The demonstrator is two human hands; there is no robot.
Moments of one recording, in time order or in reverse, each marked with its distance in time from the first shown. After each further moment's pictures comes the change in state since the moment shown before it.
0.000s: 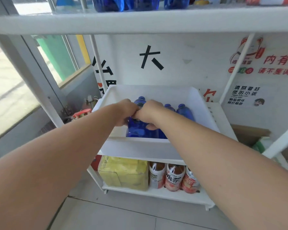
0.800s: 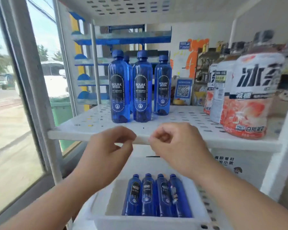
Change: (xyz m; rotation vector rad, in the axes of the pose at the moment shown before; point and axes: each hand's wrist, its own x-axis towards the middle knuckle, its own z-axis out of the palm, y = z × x) left_hand -0.205 0.078 -0.079 0.140 0.453 0.986; right_hand -0.203 -0.044 -0.128 0.101 0.575 -0.753
